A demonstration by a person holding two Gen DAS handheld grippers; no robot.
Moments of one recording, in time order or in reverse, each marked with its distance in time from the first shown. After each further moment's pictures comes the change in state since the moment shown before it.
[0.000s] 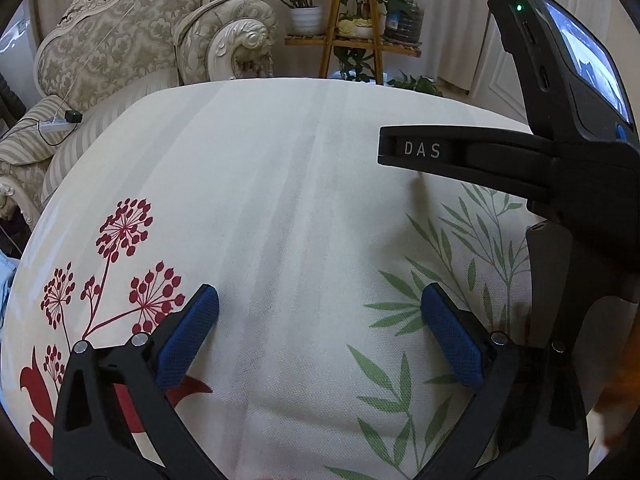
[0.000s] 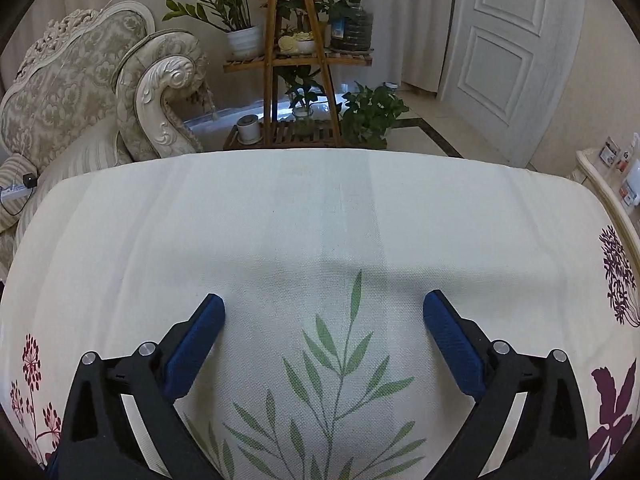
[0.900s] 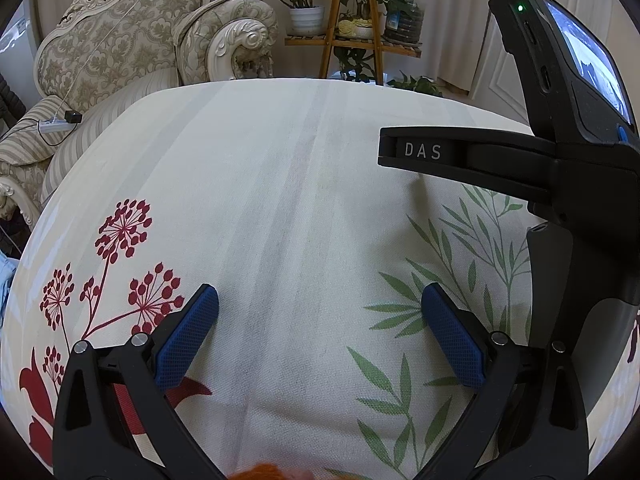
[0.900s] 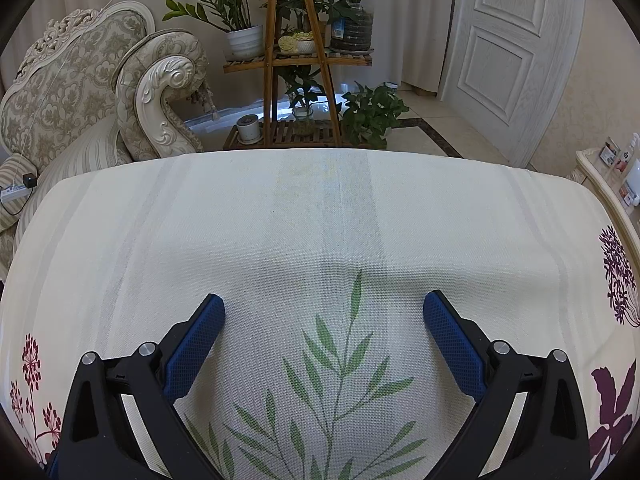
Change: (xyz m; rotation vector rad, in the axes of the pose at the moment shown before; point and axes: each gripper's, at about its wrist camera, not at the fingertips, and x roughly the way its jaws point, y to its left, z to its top) left arm 0.001 0.000 0.000 0.001 -0.001 0.002; right arm 0.001 0.002 0.001 -0.001 -0.001 0.000
